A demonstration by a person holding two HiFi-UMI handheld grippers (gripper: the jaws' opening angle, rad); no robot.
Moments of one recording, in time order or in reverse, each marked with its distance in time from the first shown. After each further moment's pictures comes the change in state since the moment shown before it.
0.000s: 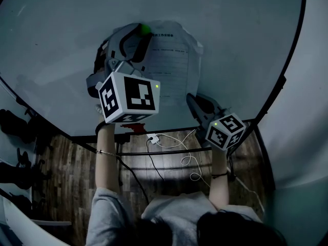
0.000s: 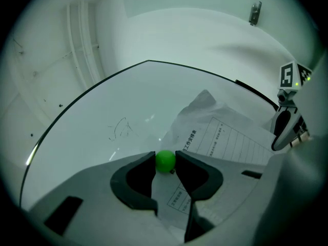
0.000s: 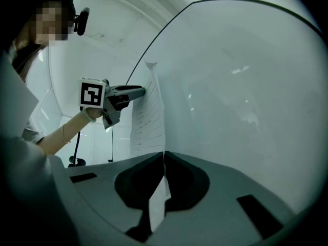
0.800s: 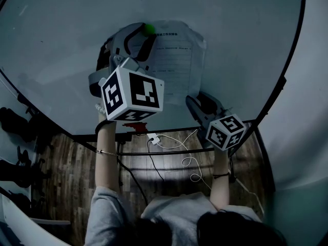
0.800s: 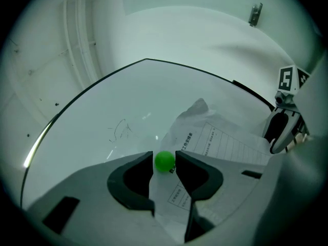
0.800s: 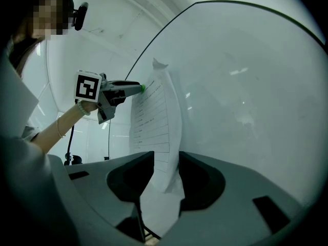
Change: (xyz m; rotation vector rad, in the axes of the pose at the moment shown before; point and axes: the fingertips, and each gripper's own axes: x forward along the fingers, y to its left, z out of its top) left arm -0.011 -0.001 0.003 0.009 0.032 -0.034; right arm -0.005 0.004 -0.004 -0.019 0.022 -0.047
